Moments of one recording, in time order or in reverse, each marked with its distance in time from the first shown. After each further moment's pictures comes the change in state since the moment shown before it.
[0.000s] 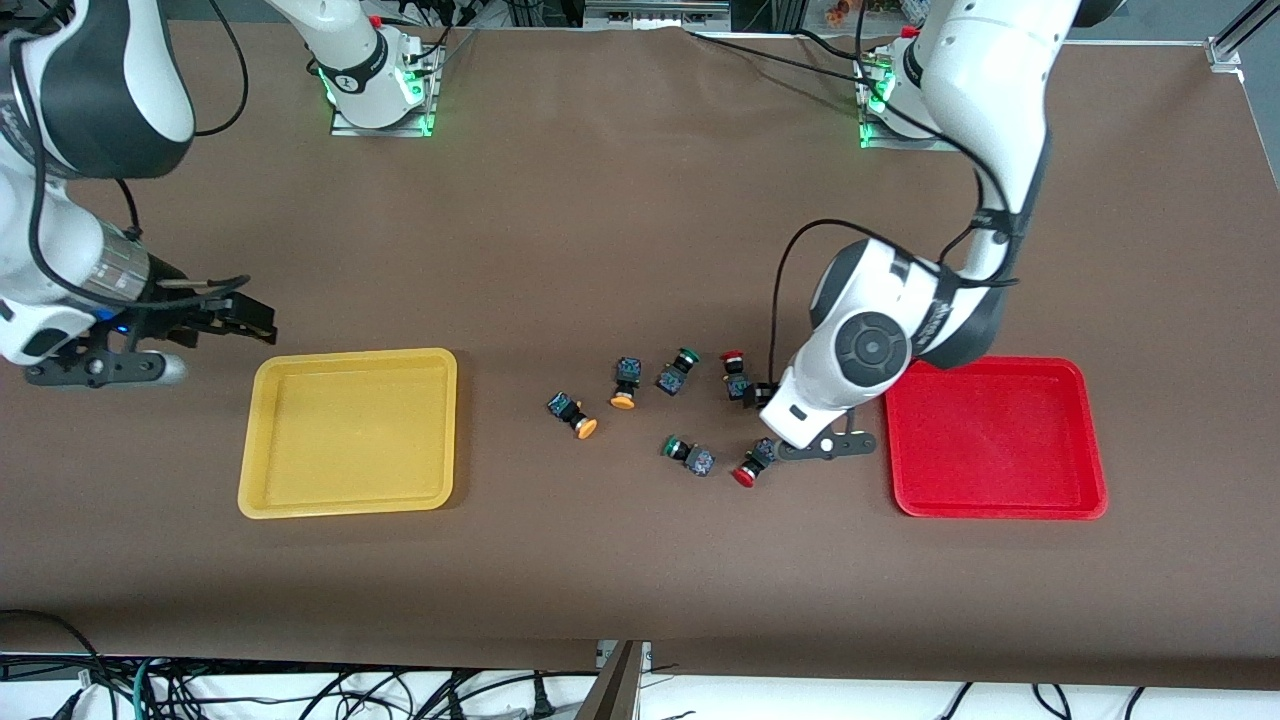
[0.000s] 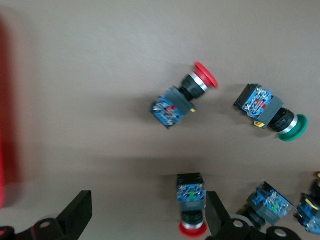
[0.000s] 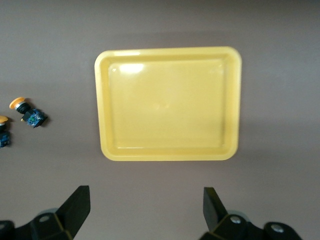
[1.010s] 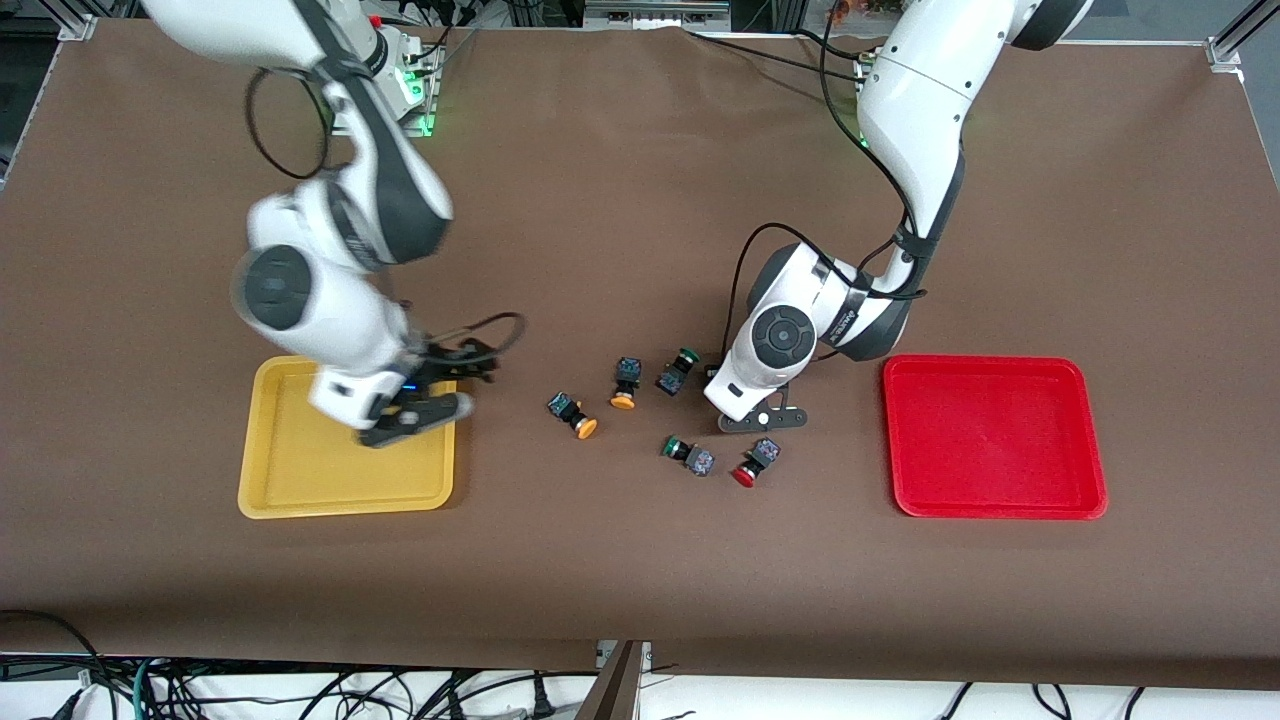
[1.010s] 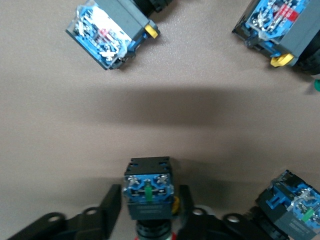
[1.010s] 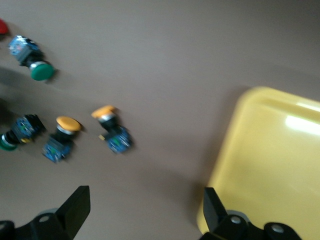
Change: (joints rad) left arm -0.090 0.058 -0.003 -0.112 -0.002 0.134 -0.065; right arm 0.334 0.309 0.014 0.049 0.063 0.388 -0.058
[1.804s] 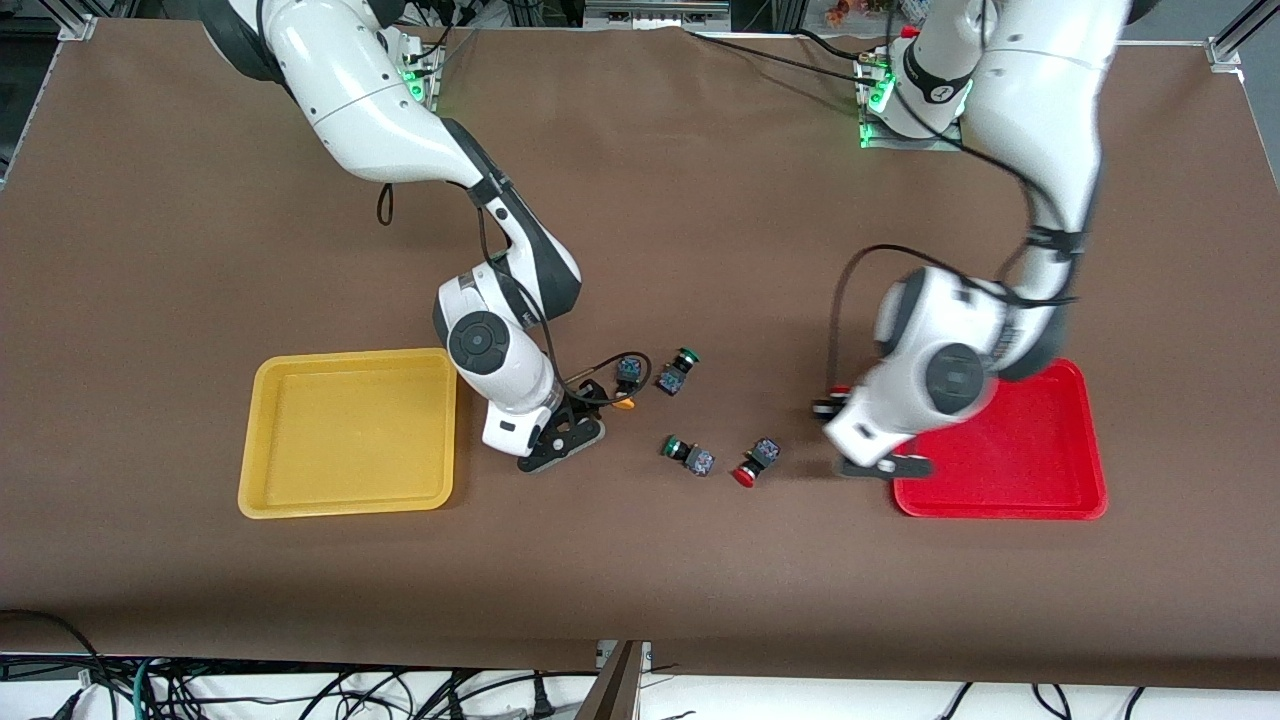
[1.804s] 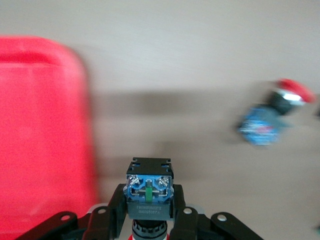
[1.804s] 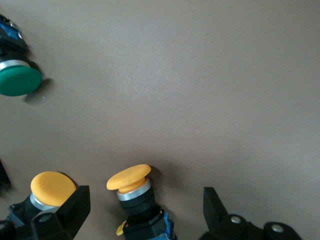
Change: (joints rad) left arm 0.310 -0.127 0.029 0.026 0.000 -0.137 0.437; right arm 0.112 0.320 -0.007 0.126 -0.011 0.266 -0.006
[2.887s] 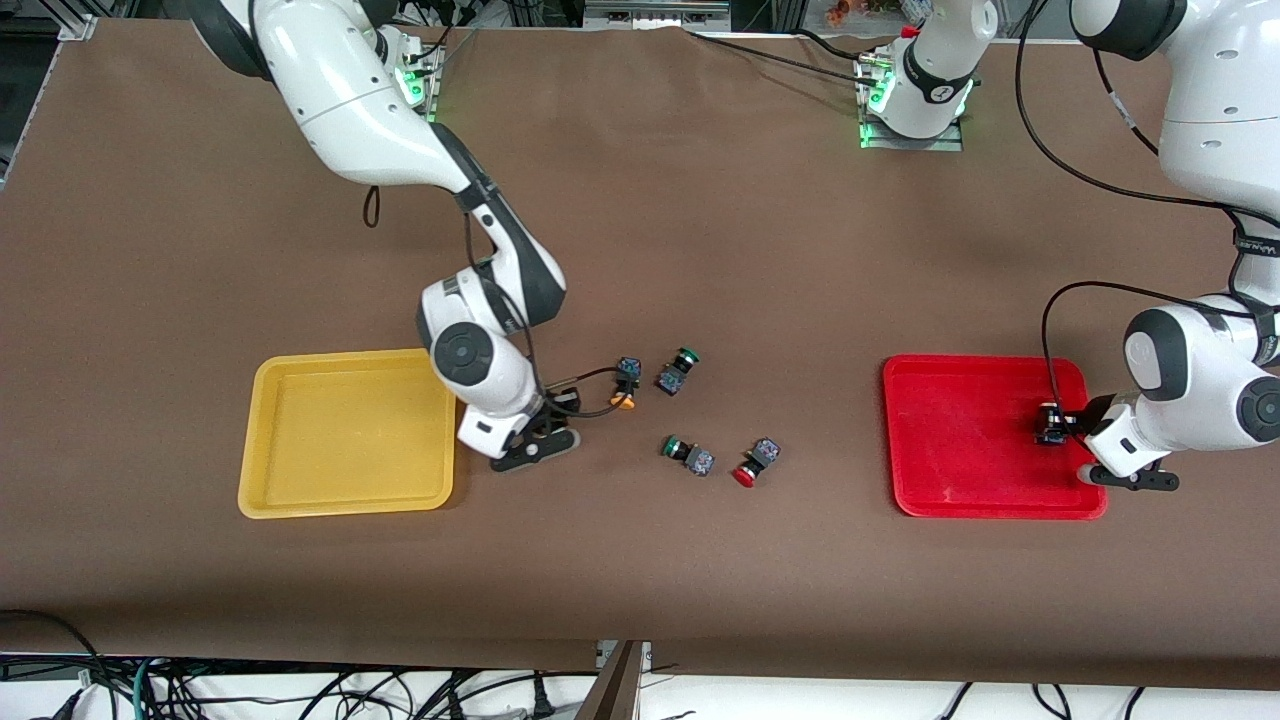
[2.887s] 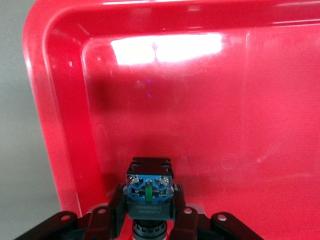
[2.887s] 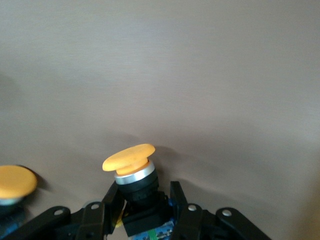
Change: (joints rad) left arm 0.422 0.102 0.005 -0.051 0.067 0.110 0.436; right arm -0.055 -0.053 -0.028 -0.035 0.000 -0.124 0.105
